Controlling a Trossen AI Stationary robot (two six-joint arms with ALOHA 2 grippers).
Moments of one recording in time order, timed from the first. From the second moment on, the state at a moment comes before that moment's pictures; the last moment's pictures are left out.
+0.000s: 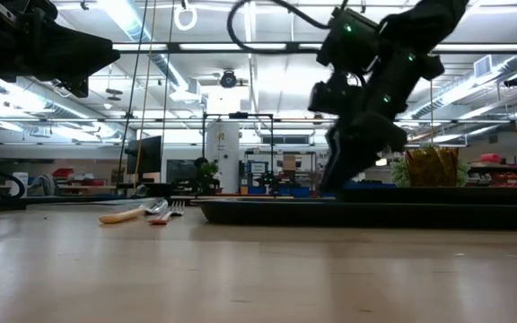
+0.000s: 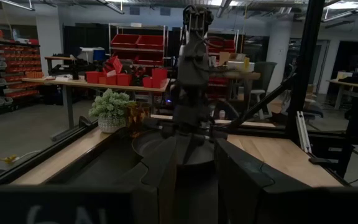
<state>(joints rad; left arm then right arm) -0.27 0.14 0.01 0.28 -0.39 -0.01 -0.01 1.64 0.84 -0.18 0.13 -0.05</state>
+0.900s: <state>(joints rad) -0.27 0.14 0.01 0.28 -0.39 -0.01 -0.01 1.64 0.94 -0.11 0.06 0.09</state>
